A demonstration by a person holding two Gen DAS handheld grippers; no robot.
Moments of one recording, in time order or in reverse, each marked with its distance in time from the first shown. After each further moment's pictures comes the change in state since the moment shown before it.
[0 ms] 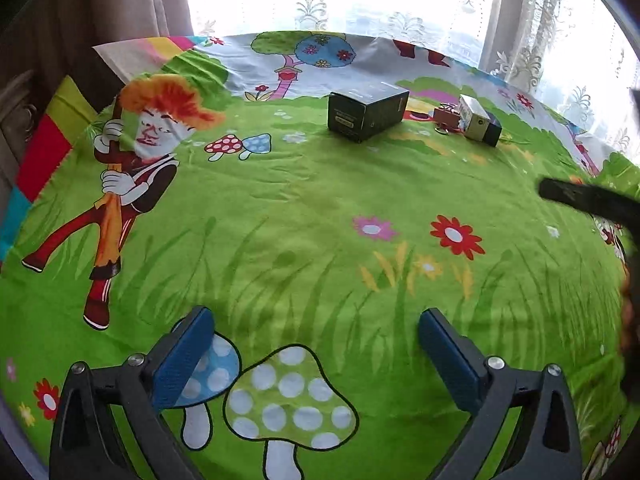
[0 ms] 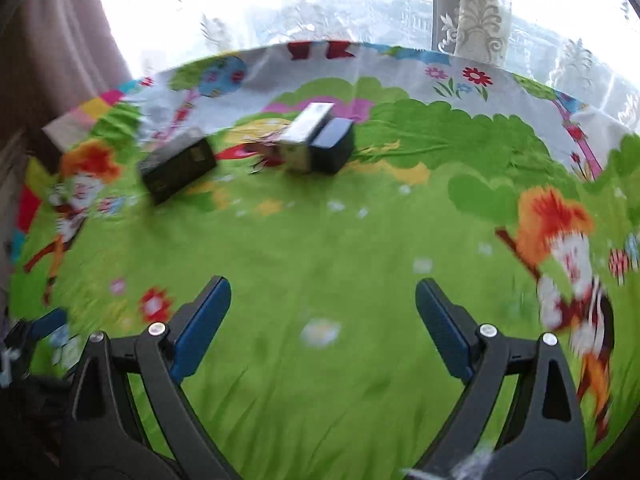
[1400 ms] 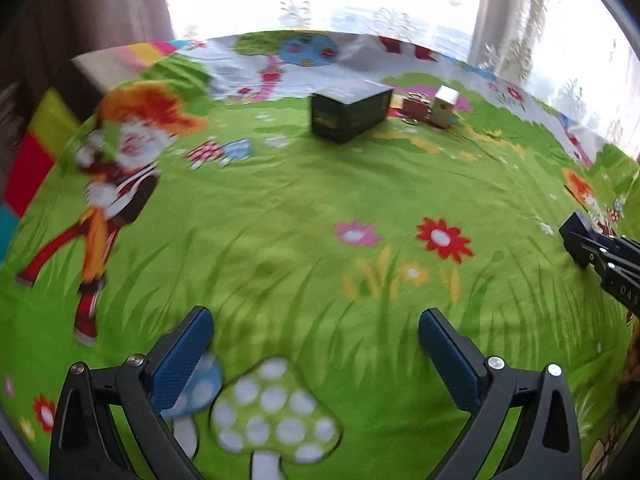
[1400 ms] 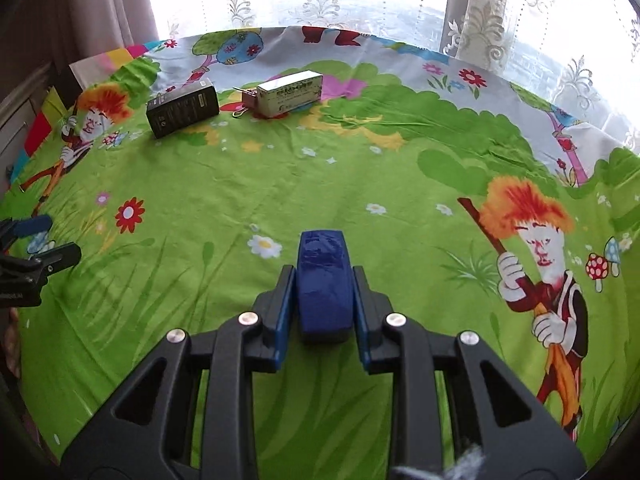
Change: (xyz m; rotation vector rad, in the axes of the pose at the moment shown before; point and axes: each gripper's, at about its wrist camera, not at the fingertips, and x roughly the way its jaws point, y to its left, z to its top) left arm 0.012 -0.011 0.018 0.049 0.026 -0.032; right arm -0.045 -0.027 -0.058 -0.169 -0.011 -0.008
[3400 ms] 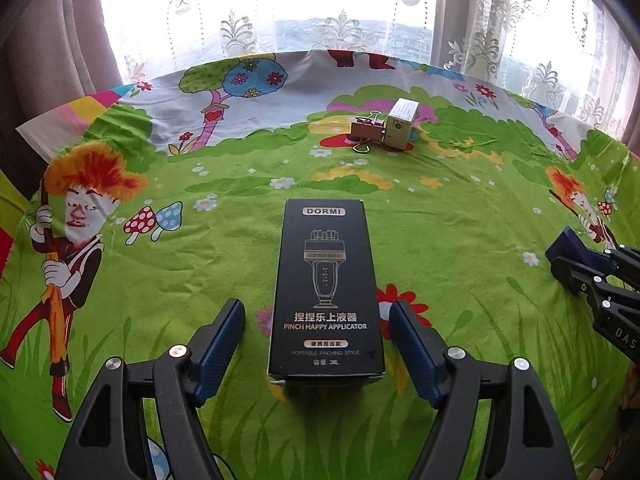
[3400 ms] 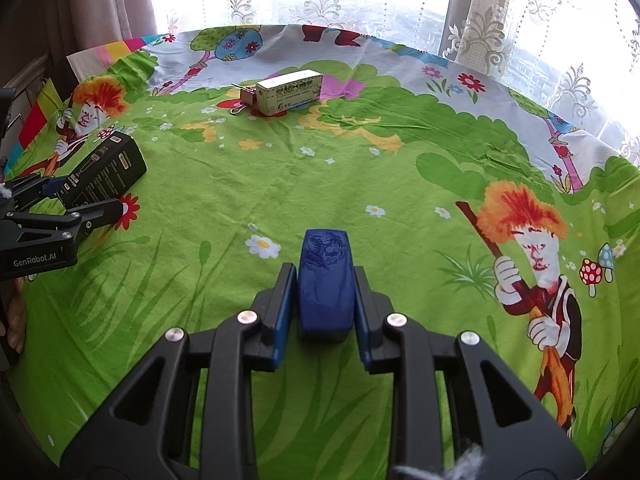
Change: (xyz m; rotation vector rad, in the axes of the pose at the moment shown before) left arm 0.011 -0.034 0.028 0.094 -0.068 -0.038; right arm 0.008 0.000 0.006 -0.013 -0.002 -0.010
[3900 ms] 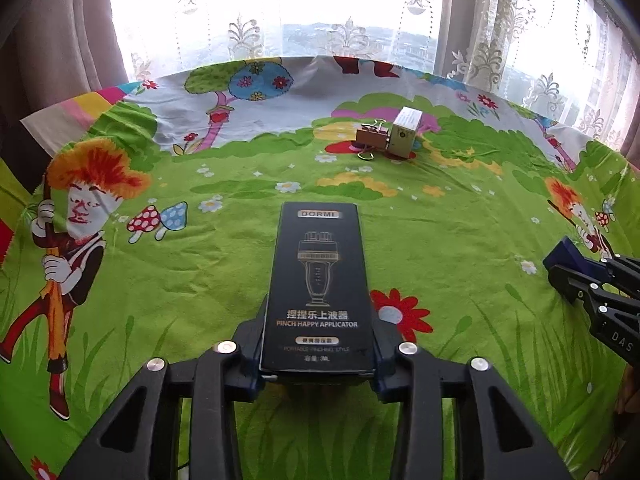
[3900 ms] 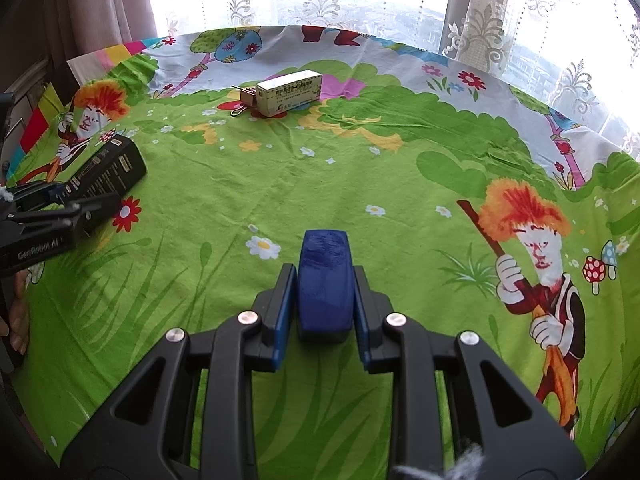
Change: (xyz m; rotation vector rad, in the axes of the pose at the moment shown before) left arm -0.004 0.004 -0.001 -0.022 -0.022 -0.009; right arm 0.000 -0.001 -0.001 0.015 -0.004 0.017
